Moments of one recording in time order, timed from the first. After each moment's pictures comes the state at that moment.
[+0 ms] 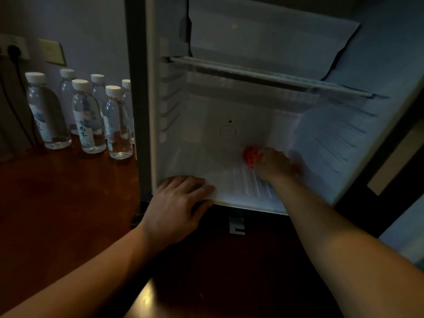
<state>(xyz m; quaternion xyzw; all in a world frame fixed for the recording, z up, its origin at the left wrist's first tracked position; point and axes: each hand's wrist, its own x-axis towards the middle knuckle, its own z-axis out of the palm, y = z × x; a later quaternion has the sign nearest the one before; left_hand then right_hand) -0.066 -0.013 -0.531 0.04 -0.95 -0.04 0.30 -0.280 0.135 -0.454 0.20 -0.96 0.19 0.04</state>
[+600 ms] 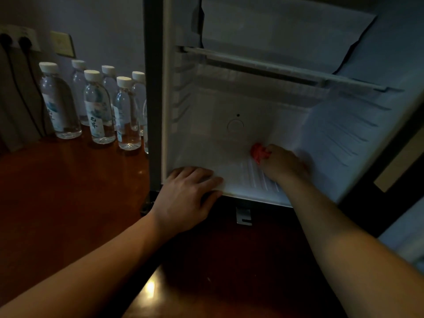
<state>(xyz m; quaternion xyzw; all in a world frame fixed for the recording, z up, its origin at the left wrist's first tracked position) -0.065 -0.013 -0.529 0.05 -0.96 -0.04 0.29 -0.270 0.139 -0.460 0.20 -0.96 0.18 0.04</state>
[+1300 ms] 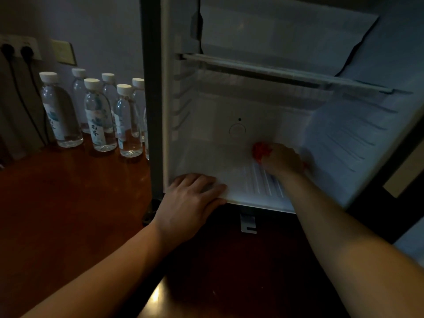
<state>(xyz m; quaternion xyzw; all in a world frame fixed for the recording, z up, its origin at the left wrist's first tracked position) -0.067 -0.014 -0.528 0.03 -0.96 0.00 0.28 -0.291 0.126 -0.460 0.19 -0.96 0.21 0.06</state>
